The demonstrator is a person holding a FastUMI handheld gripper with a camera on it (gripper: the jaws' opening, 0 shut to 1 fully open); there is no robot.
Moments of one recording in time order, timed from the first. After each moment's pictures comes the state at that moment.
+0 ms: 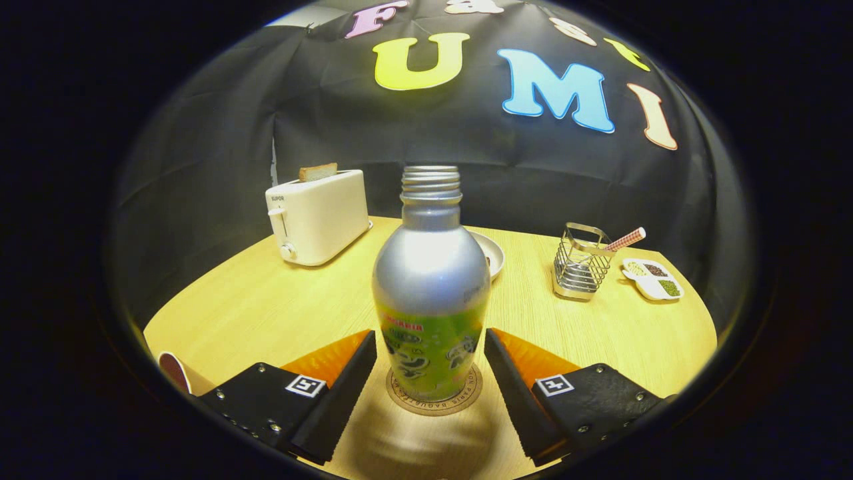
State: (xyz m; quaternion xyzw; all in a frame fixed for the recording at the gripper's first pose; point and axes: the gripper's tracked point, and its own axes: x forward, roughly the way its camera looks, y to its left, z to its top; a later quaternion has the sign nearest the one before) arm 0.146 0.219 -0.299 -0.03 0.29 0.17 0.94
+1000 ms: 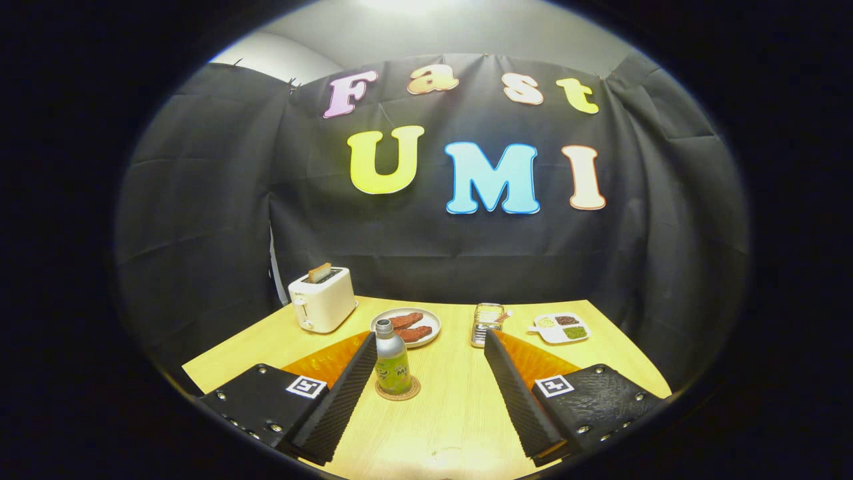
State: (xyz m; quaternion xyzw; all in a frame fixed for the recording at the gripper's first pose) arm 0.032 0.105 -0.075 0.00 0.15 0.10 0.98
